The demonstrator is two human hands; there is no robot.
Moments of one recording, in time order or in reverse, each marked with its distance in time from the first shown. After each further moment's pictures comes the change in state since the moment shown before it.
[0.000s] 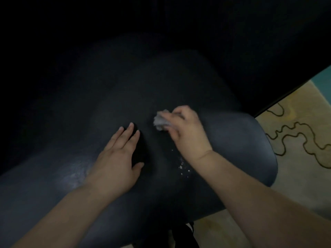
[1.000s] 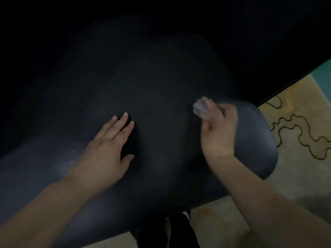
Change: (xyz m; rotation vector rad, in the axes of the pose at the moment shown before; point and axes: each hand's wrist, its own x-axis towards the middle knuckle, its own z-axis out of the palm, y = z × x) left_hand -0.014 -0.028 -0.002 -0.020 -0.030 0.034; right_hand -0.036 0.034 -0.004 -0.136 0.324 0.279
